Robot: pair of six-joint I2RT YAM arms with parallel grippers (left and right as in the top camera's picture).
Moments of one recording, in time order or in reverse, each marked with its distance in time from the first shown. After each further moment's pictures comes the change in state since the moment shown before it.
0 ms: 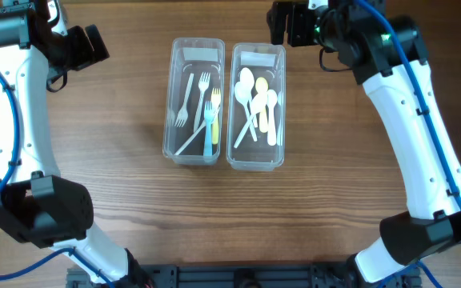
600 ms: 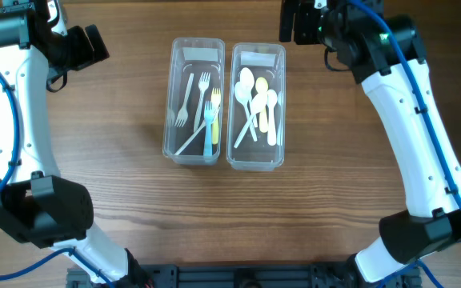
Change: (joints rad) left arm 0.000 0.000 0.000 0.000 0.000 0.000; right arm 0.001 0.000 -0.001 -0.011 0.156 0.000
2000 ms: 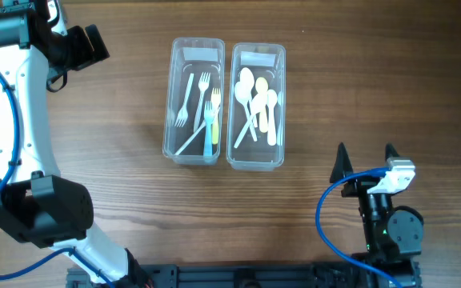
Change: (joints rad) left arm 0.000 0.000 0.000 0.000 0.000 0.000; right arm -0.242 -1.699 -1.900 0.887 -0.055 -0.079
